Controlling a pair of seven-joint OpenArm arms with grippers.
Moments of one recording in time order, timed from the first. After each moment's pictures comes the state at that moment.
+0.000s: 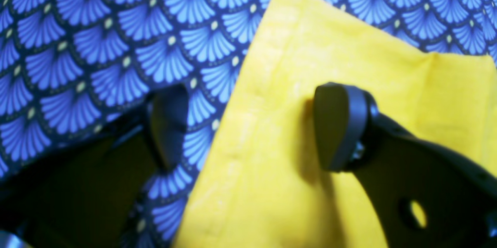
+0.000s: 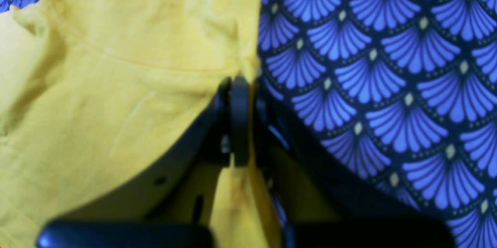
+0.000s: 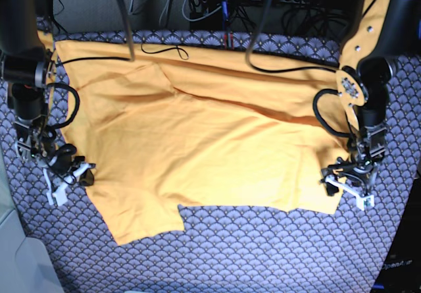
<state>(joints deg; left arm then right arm) -39.6 -14.6 -34.3 18.5 15.7 -19.4 6.1 36.4 22.6 6.1 19.9 12.0 39.7 -12.1</state>
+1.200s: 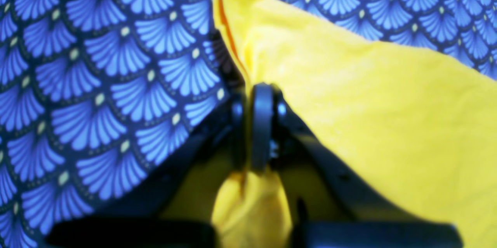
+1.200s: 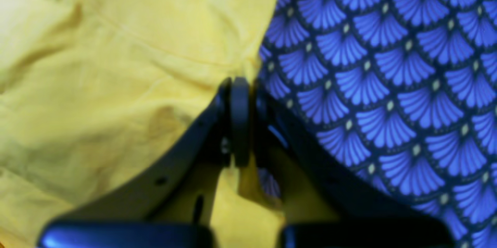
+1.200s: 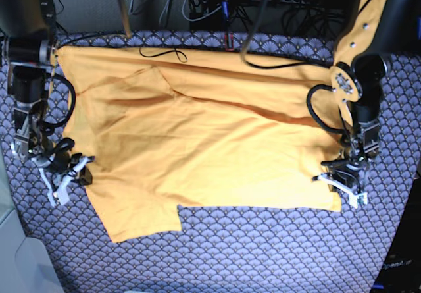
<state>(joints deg) -38.1 -13.0 -34.3 18.9 15.0 -20.2 4.4 27.5 22.8 6.3 40.5 12.1 39.7 -19.7</state>
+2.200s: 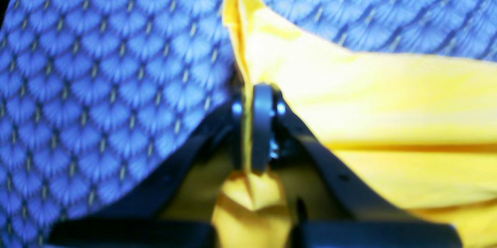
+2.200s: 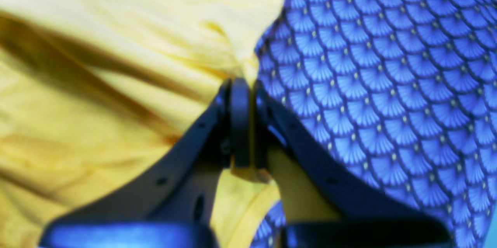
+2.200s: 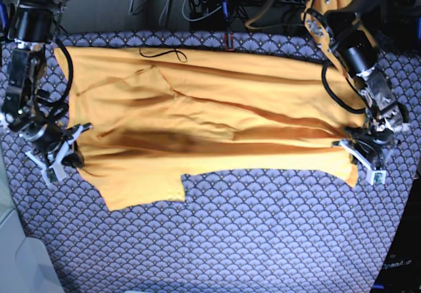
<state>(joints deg) -18.9 -6.2 -41.1 66.4 15.8 -36.9 32.0 4.6 20.1 16.4 84.0 12.2 40.0 -36.0</state>
